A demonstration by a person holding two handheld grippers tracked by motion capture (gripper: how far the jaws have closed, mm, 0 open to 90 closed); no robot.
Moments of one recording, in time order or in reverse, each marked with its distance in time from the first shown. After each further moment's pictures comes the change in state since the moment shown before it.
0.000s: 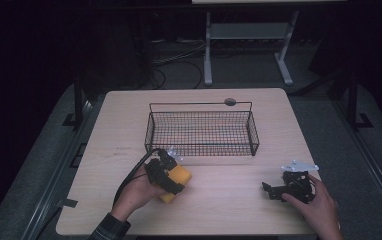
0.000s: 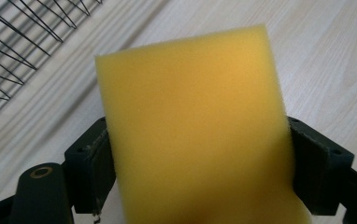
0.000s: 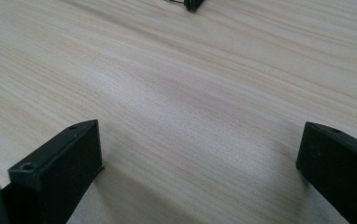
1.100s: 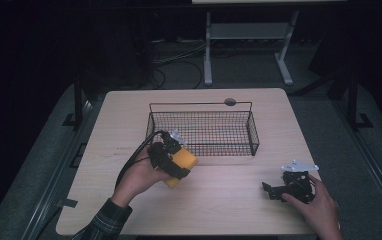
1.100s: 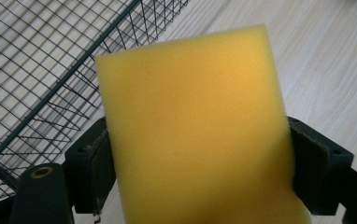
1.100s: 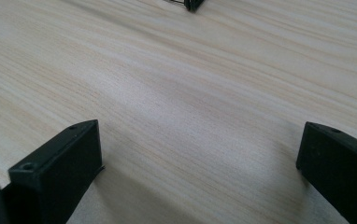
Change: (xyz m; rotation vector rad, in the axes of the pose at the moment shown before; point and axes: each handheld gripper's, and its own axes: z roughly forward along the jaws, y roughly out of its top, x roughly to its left) left arm 0.002 0.041 -0.036 -0.072 0.009 0.044; right arm 0.000 0.000 0.000 -0.001 0.001 -0.001
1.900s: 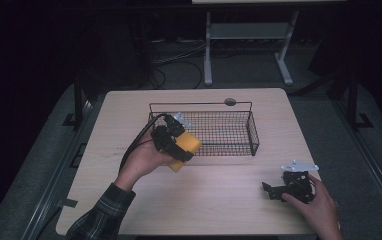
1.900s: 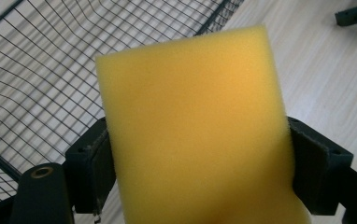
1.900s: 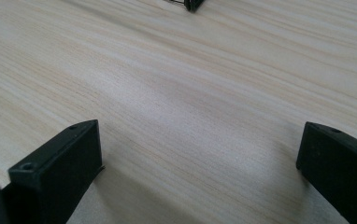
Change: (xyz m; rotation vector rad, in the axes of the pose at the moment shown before) left arm 0.020 0.036 -0.011 -0.032 0.025 0.003; right arm 0.000 0.000 0.000 0.001 0.000 0.001
